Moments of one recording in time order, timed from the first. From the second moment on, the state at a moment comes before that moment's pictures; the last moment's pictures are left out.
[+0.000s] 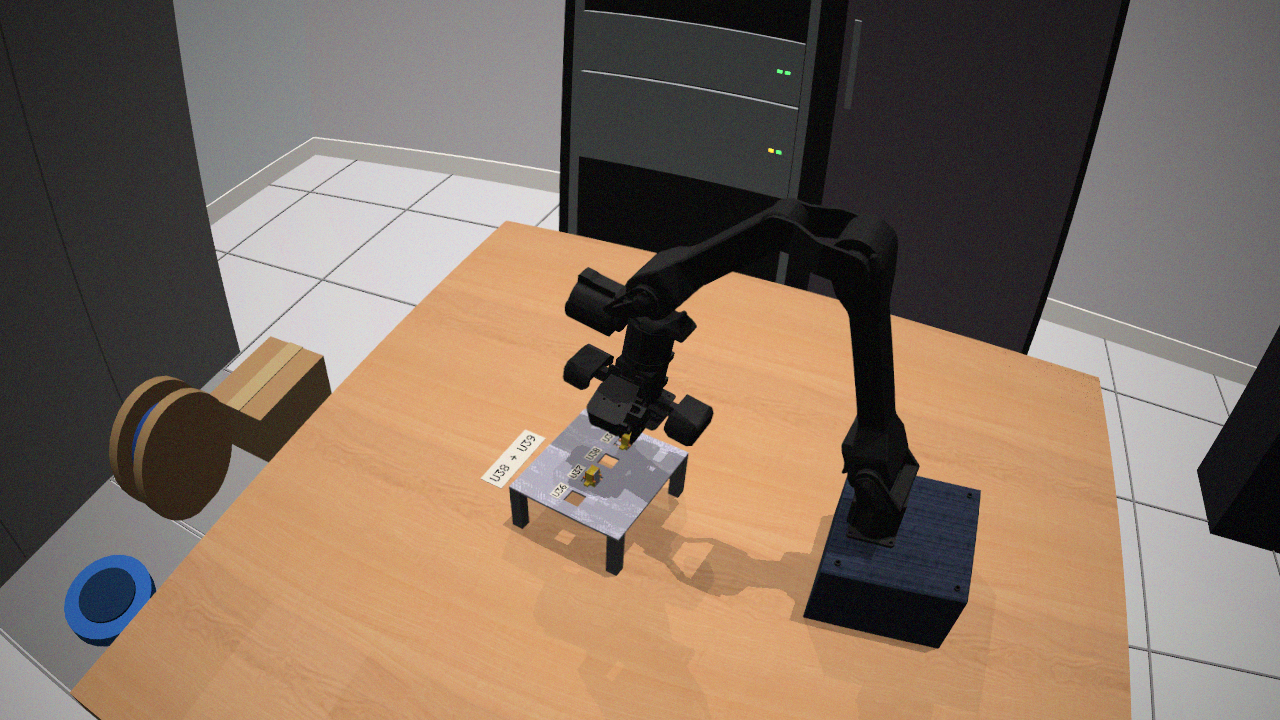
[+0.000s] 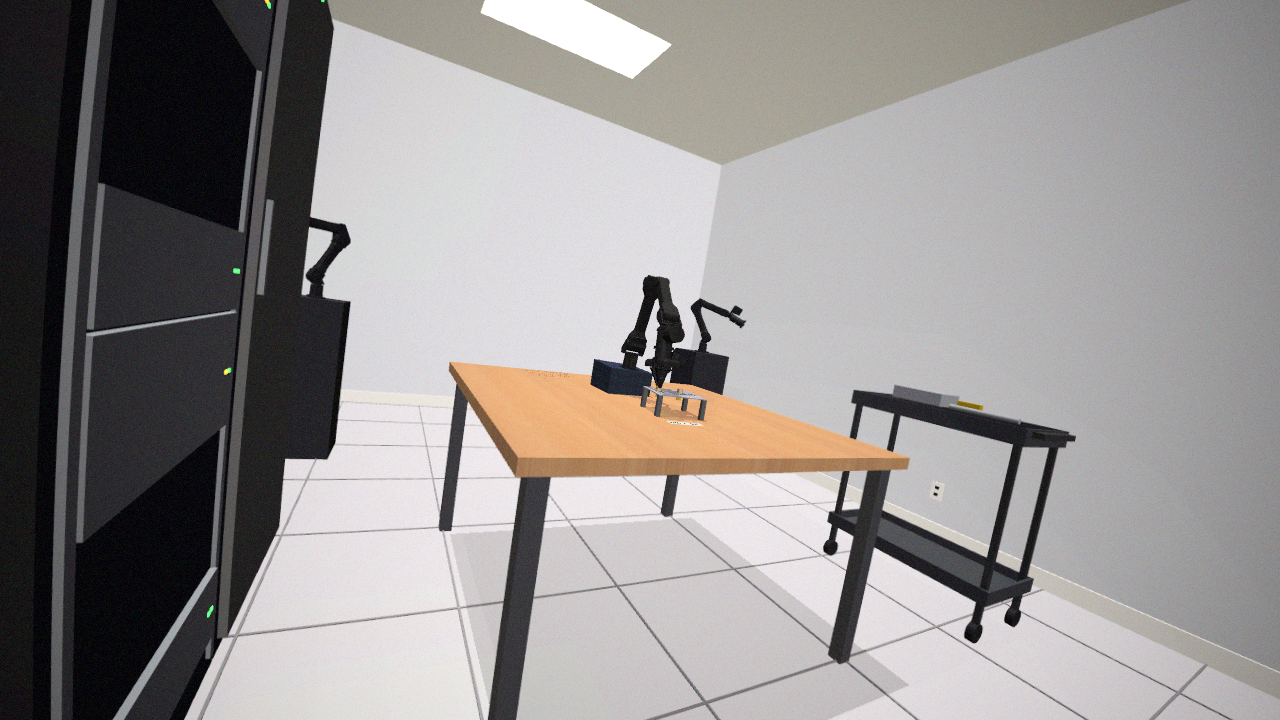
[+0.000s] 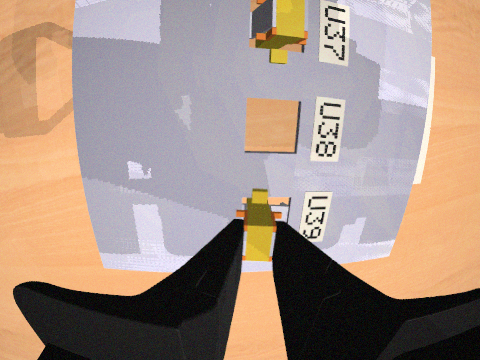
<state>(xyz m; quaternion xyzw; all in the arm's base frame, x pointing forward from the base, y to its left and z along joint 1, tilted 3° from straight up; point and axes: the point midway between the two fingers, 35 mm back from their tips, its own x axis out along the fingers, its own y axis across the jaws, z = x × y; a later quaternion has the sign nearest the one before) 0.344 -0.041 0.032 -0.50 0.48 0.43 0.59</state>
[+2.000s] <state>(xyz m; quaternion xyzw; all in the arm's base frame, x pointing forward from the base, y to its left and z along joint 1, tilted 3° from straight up) 0.345 -0.041 0.031 -0.49 0.49 0.44 0.58</state>
